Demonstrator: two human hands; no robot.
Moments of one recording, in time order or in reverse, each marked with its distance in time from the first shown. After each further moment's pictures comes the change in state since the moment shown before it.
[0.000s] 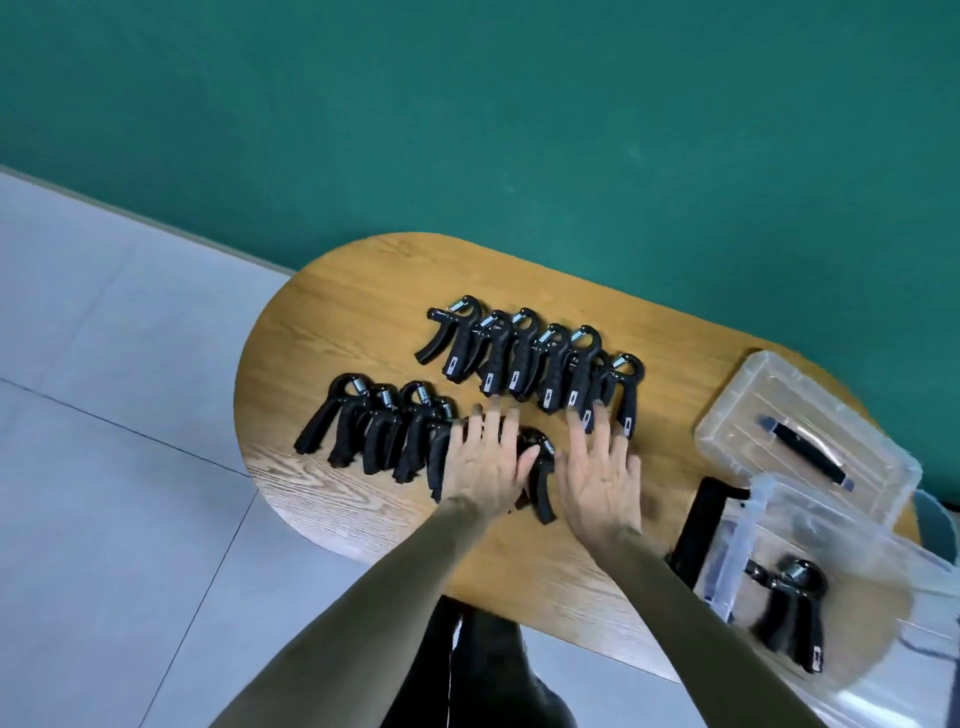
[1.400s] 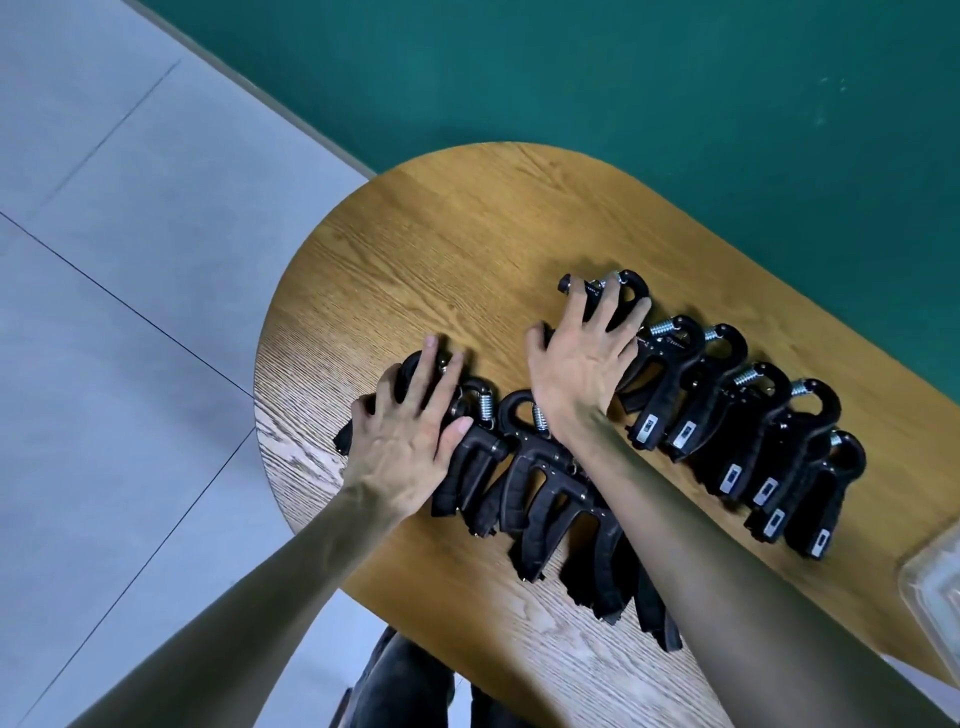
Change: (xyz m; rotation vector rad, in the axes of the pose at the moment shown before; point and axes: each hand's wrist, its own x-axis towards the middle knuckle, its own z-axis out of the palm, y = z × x) left_hand 0.063 -0.236 0.100 -0.291 0.081 -0.261; right_hand 0.223 -0.219 0.100 0.155 0.125 -0.045
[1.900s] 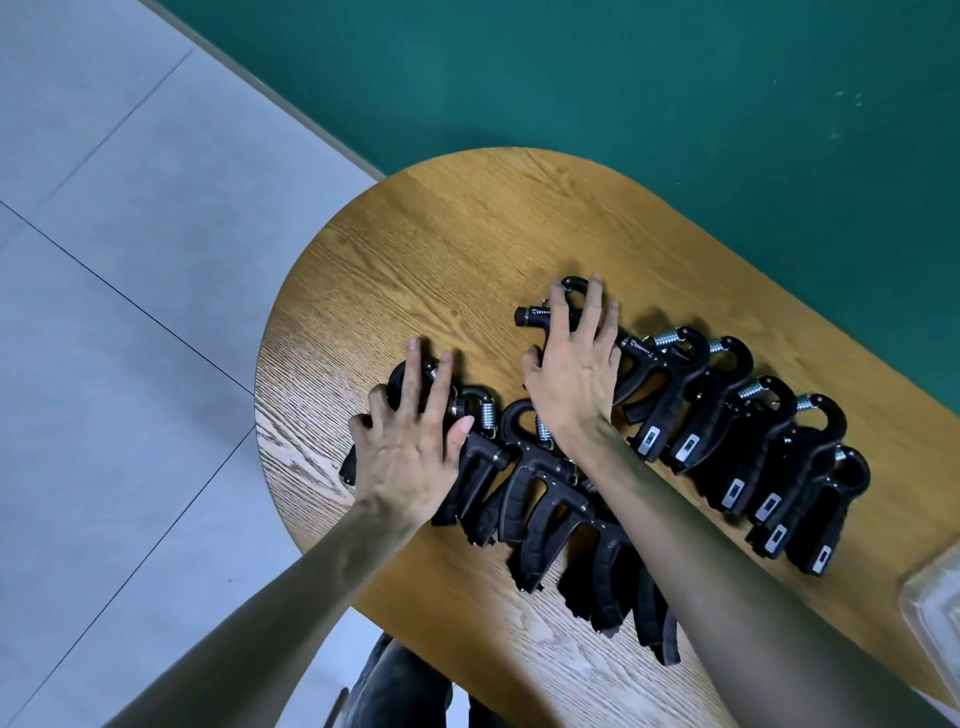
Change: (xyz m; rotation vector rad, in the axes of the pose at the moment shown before) left_hand 0.000 0.013 0.001 -0.016 0.025 -0.143; right_hand 0.001 0.003 0.001 0.008 -0.120 -0.172
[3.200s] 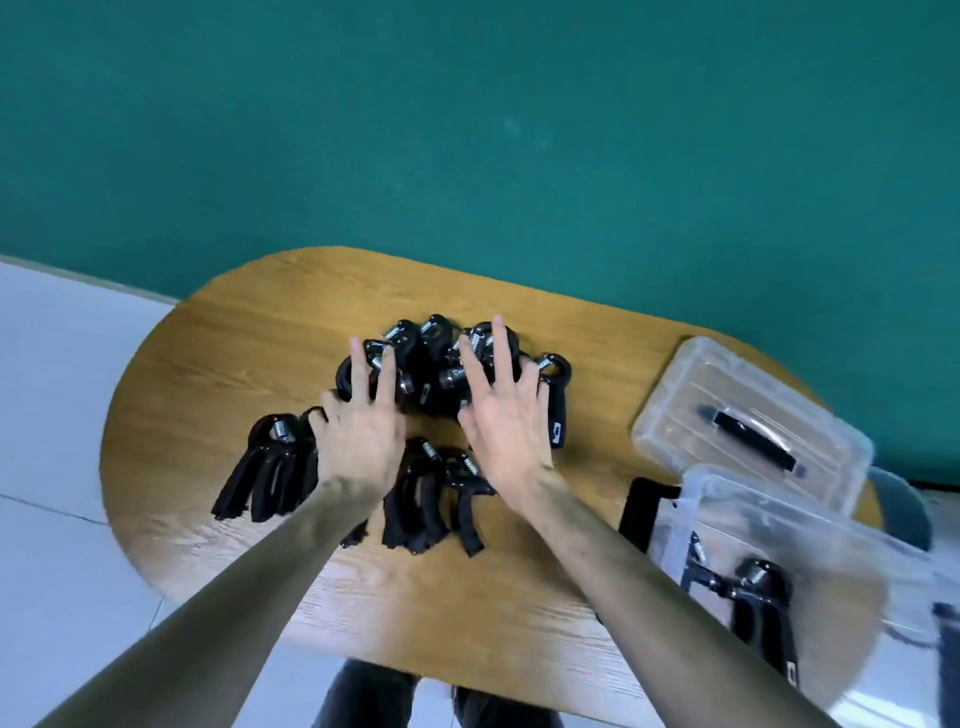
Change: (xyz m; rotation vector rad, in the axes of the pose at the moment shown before) left_hand -0.099 0.218 -0.030 0.268 0.247 0.220; right_hand -0.201 0.178 -0.145 0.046 0.267 0.021
